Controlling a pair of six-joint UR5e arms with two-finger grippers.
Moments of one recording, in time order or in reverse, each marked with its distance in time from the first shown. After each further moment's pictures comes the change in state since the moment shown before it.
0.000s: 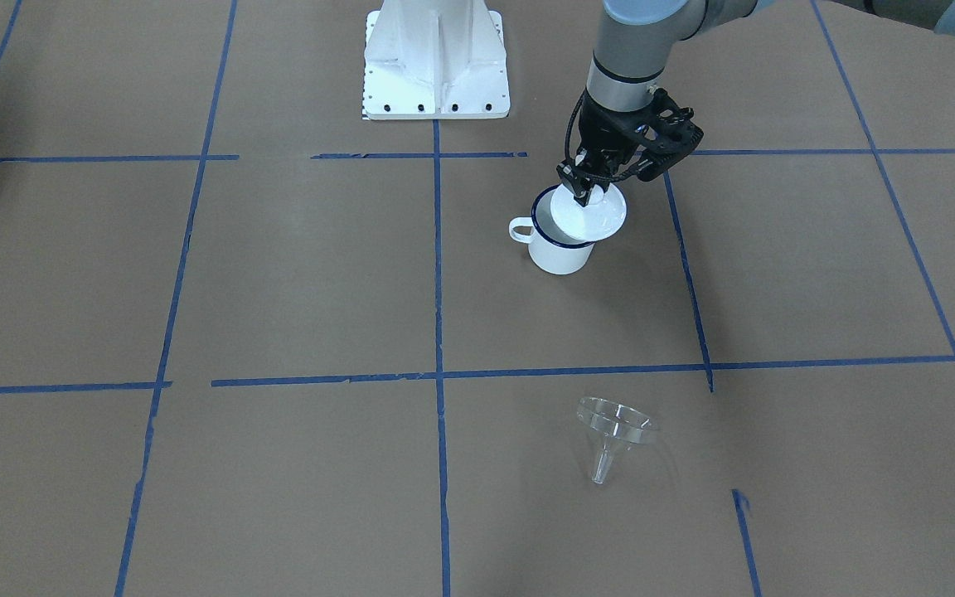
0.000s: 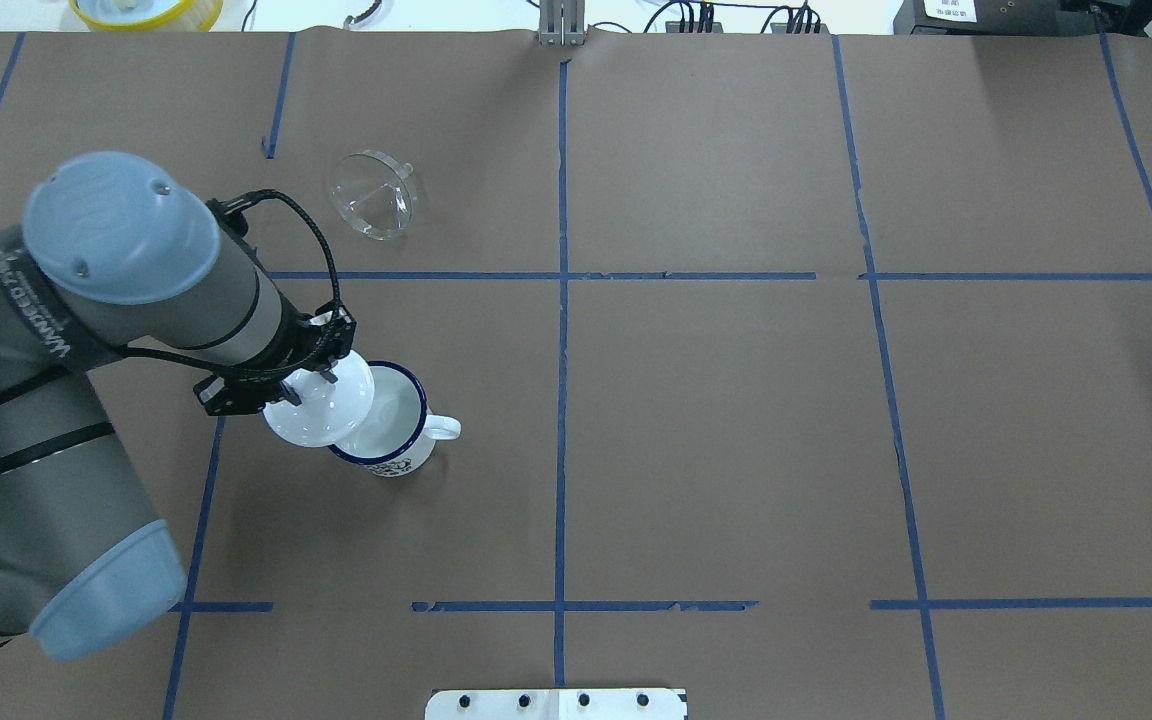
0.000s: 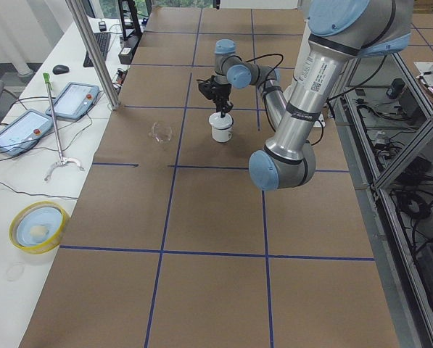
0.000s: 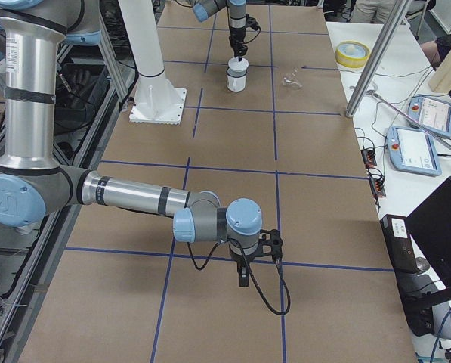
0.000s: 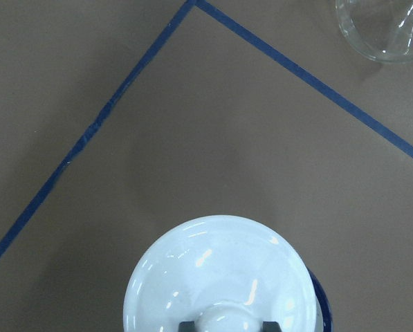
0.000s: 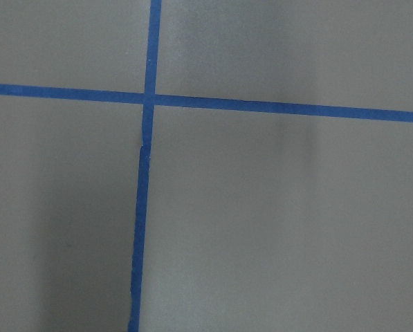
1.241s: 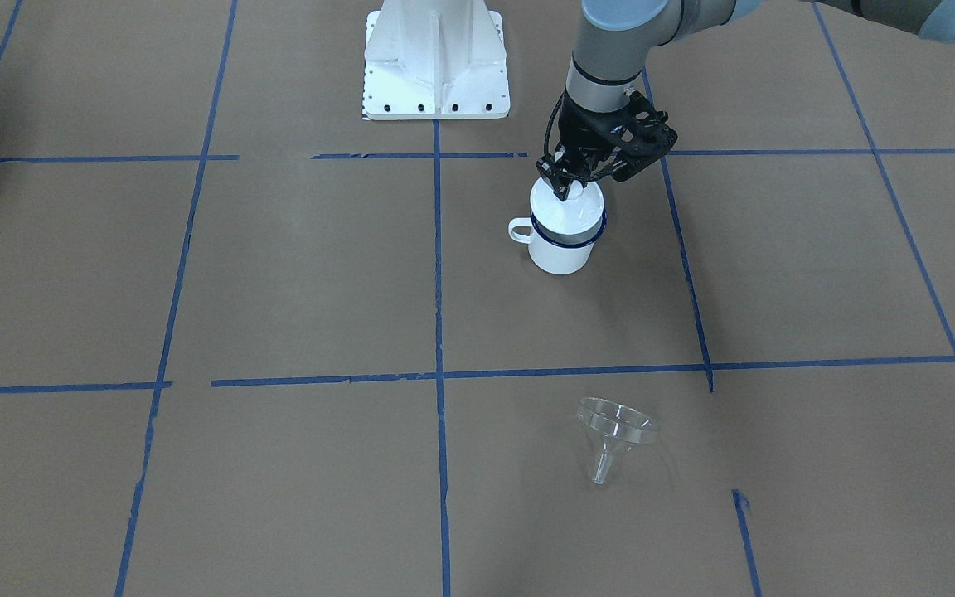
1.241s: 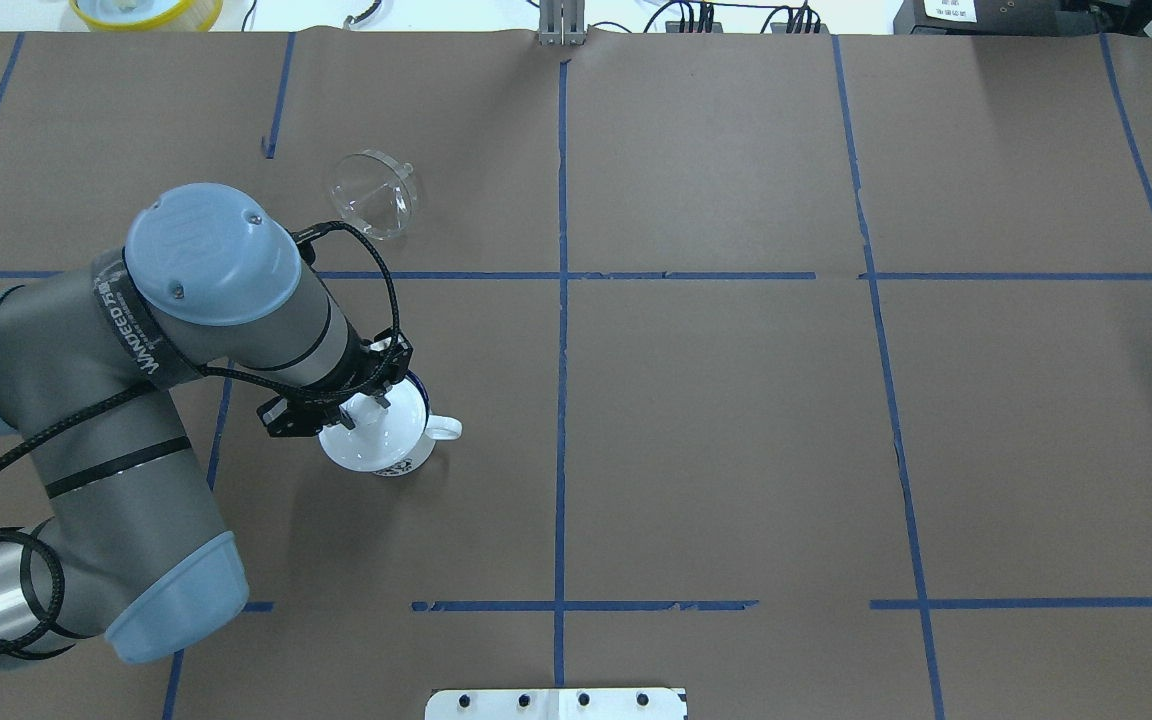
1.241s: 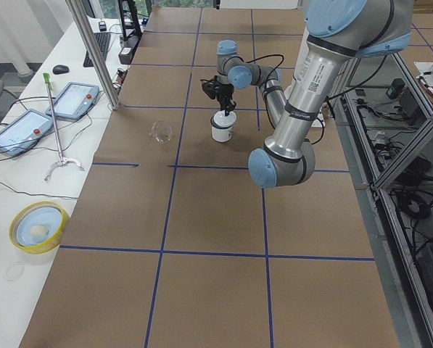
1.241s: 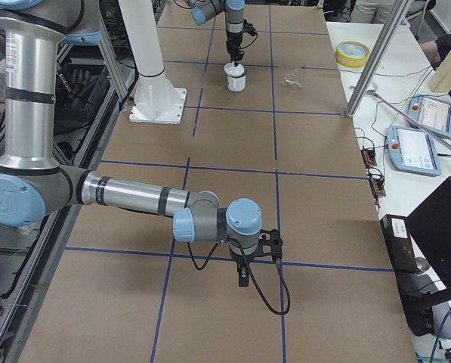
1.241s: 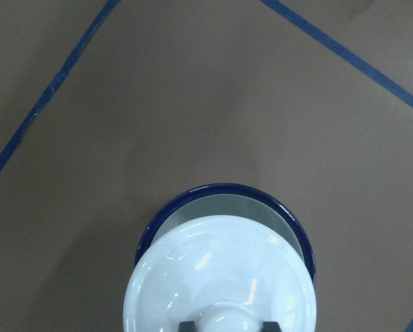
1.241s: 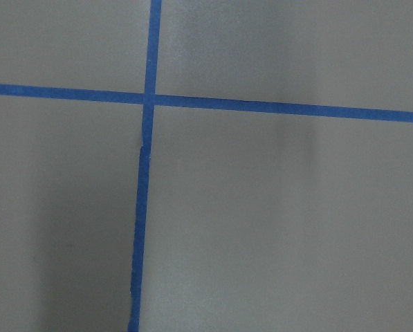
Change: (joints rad) left arm 0.028 -0.015 0.025 -0.025 -0.013 -0.002; right arm 0.000 0.000 0.000 0.000 0.000 0.000
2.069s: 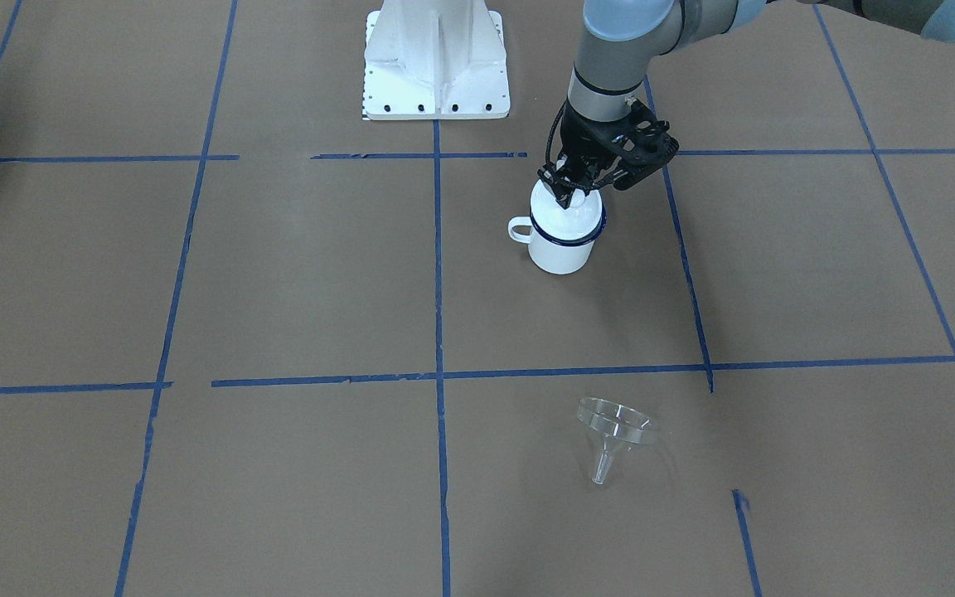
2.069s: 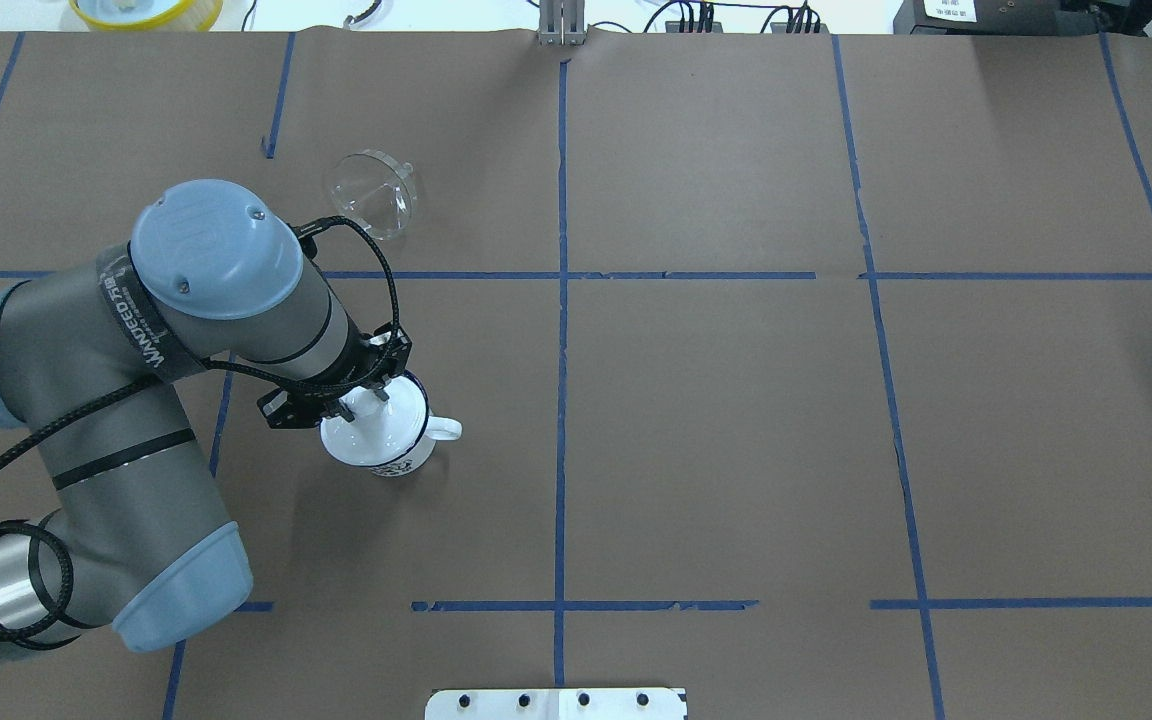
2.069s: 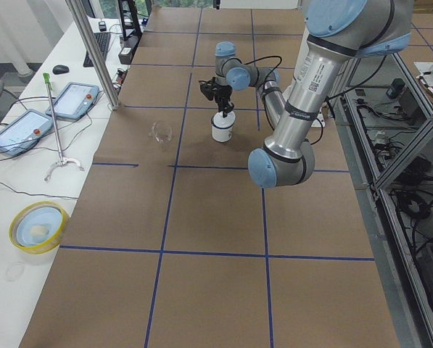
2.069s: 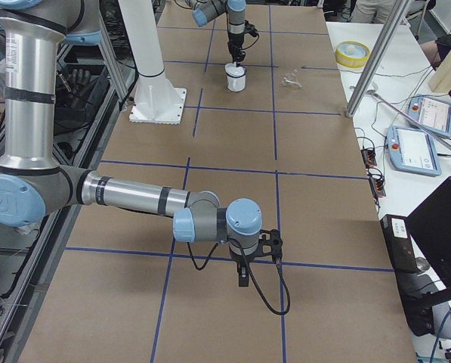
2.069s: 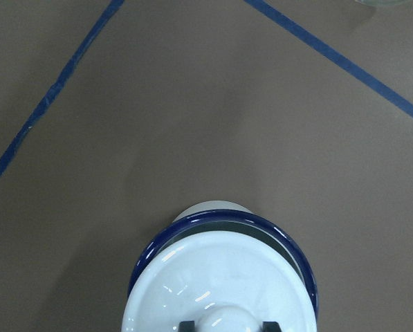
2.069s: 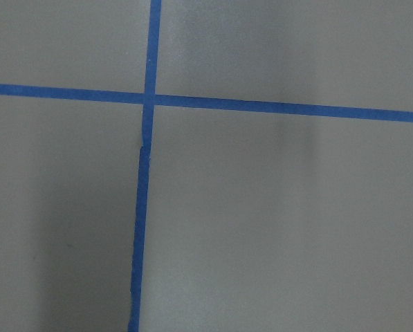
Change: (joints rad) left arm -0.006 0.000 0.014 -0.012 0.006 0.022; right arm 0.000 0.000 0.000 0.000 0.000 0.000
